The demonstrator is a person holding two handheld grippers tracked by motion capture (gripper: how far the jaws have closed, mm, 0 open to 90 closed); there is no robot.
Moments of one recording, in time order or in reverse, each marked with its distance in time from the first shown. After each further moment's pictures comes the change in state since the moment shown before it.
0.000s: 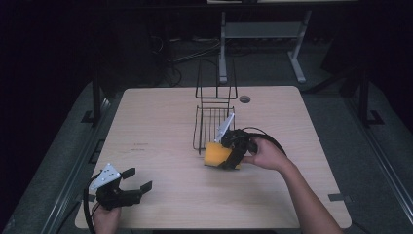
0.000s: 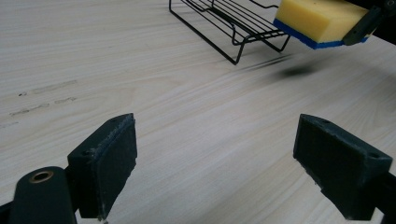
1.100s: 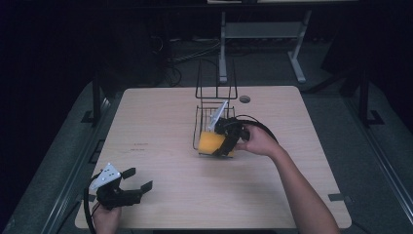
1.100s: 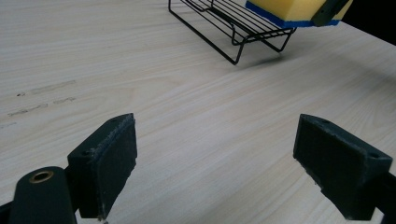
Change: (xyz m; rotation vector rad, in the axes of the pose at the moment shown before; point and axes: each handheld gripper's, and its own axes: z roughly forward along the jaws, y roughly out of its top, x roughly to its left) left arm 0.000 0.000 0.001 0.000 -0.004 -0.002; right arm -0.035 0.023 0.004 -0.021 0.016 -0.009
